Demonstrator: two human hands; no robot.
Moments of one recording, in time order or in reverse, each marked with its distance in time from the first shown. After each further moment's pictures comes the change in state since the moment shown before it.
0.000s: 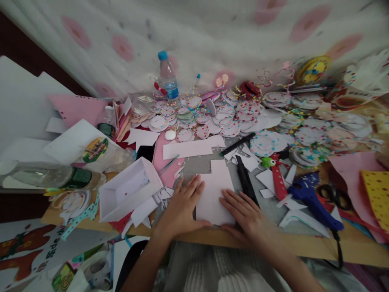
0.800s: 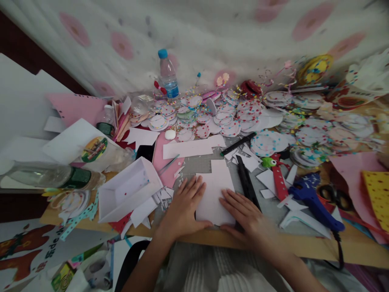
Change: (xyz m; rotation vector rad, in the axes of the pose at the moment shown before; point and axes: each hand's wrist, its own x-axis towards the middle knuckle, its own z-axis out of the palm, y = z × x) left_hand 0.001 0.004 0.000 -0.046 0.019 -0.014; right_hand -0.001 0.000 0.002 0.137 0.005 0.061
